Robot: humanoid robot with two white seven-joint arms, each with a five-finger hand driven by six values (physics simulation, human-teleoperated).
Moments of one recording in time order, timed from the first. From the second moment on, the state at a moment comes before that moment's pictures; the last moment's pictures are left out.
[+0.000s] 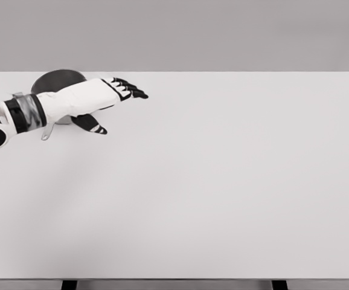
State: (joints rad) left arm -0.59 0.64 -0.48 -1.60 -0.40 -0.38 -0.61; right arm 0.02 0.00 0.61 -0.10 0.16 -0.05 0.36
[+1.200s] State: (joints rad) left arm -0.66 0.90 -0.68 -1.47 -0.32 -0.53 -0.48; right arm 0.03 0.00 0.61 -0.10 0.16 -0.05 0.36
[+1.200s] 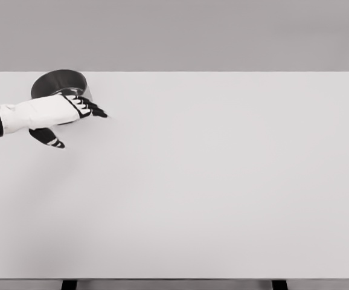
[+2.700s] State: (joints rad) left arm -0.65 0.89 -0.55 -1.08 -0.37 -0.52 -0.39; right arm 0.03 0.00 0.61 -0.10 0.16 -0.05 0.36
